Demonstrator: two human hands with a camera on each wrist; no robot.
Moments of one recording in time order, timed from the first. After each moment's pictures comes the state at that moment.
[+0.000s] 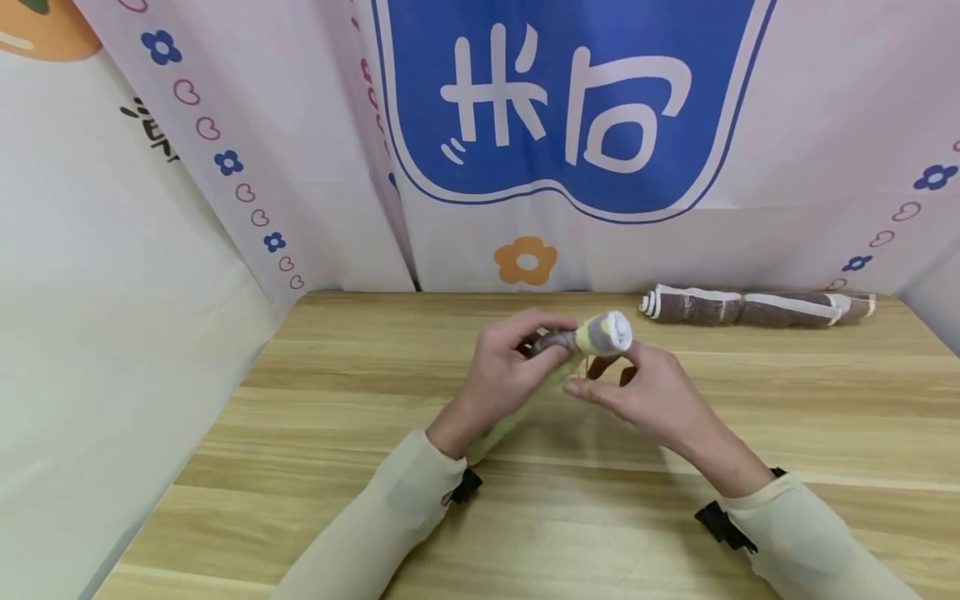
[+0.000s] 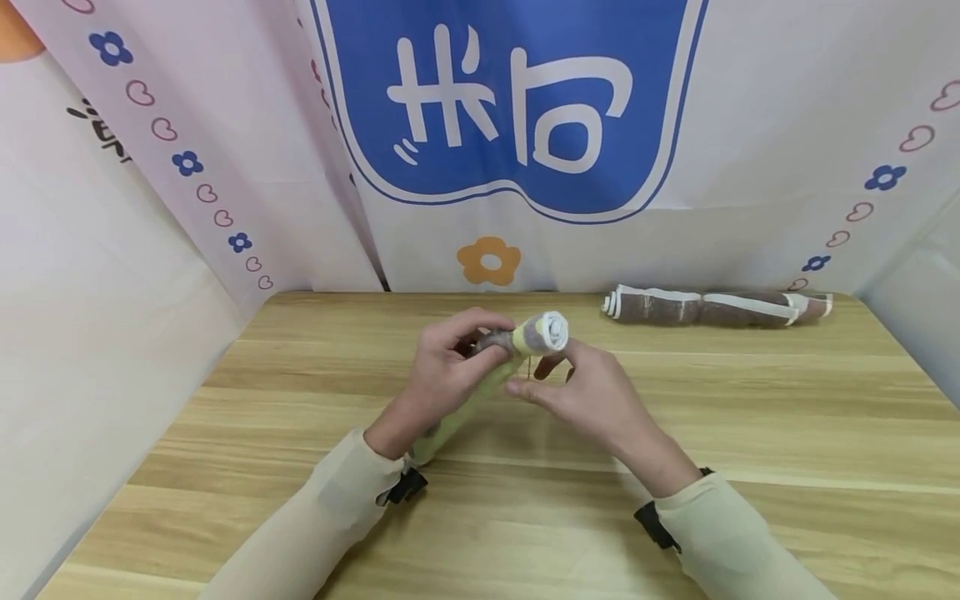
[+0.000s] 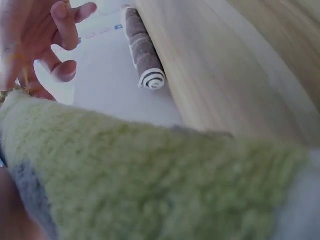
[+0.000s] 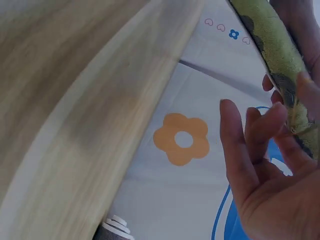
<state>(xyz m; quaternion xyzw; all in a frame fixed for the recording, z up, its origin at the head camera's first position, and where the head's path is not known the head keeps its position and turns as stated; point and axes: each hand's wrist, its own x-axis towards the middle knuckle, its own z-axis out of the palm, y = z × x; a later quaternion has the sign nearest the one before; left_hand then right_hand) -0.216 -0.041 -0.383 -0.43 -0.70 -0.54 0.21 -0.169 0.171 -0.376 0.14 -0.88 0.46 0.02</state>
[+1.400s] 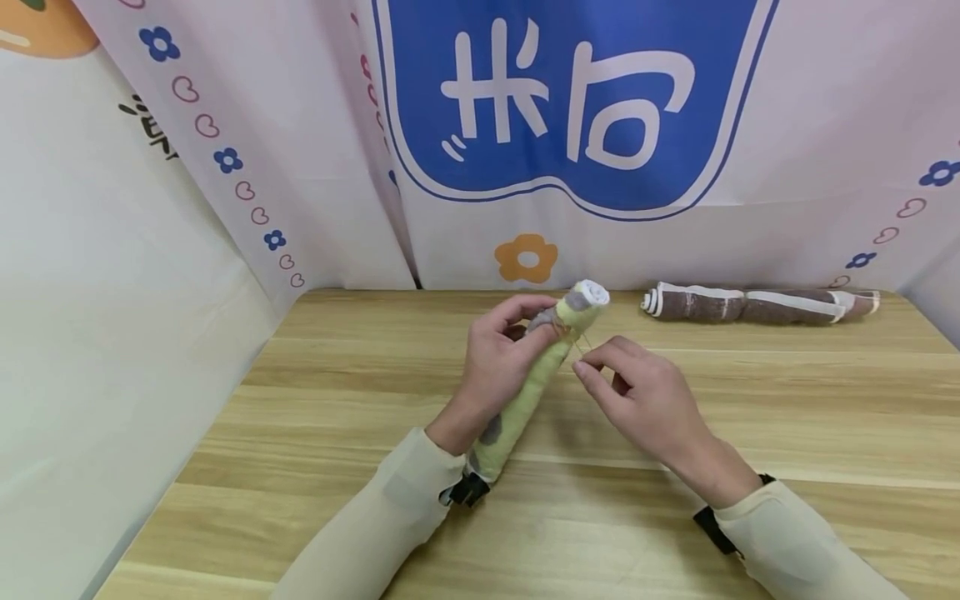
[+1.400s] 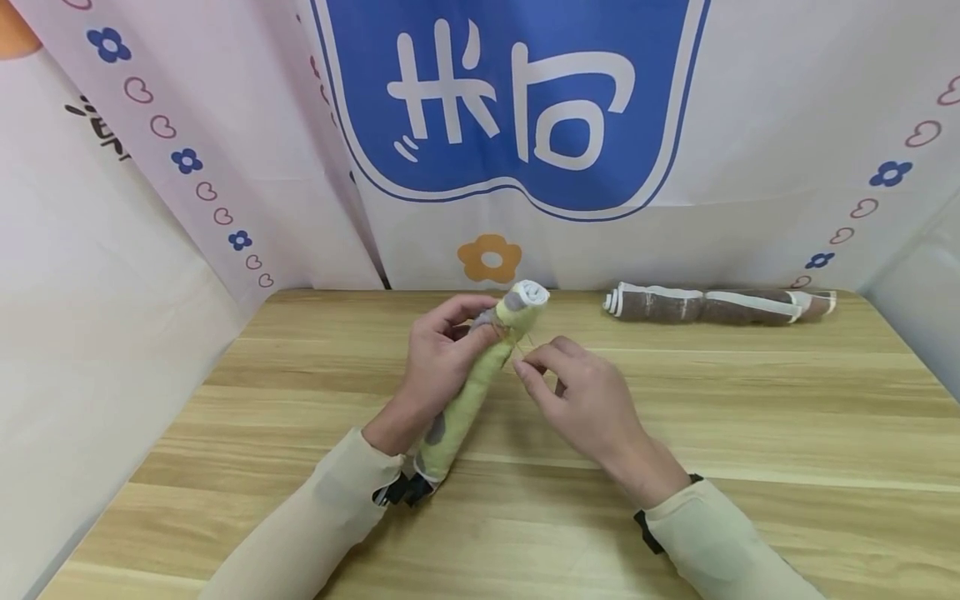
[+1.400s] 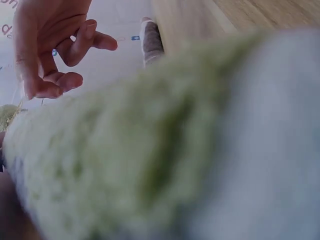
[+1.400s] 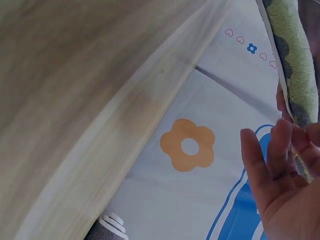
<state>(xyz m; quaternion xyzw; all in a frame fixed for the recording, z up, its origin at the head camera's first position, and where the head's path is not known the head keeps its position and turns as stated) -0.212 -0.038 -0.379 -0.24 -0.71 -0.64 0.15 -0.171 0.162 -0.398 0.29 -0.84 0.36 0.29</state>
